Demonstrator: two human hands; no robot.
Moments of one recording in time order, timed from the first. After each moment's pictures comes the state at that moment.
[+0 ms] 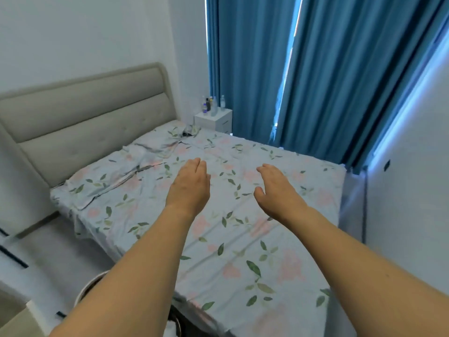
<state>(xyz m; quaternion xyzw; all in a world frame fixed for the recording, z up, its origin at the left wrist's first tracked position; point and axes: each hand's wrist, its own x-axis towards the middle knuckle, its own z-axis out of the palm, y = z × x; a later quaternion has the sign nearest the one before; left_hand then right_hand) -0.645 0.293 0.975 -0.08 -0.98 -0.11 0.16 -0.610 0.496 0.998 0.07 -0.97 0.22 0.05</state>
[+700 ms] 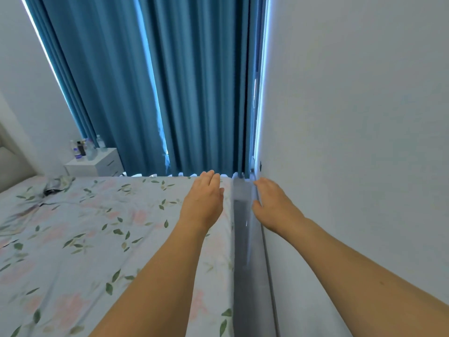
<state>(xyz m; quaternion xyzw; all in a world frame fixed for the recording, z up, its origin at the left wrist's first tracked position) -0.647 0.737 0.989 -0.36 -0.90 -0.17 0.17 -0.527 0.876 1.016 -0.15 -0.95 0.23 0.13</state>
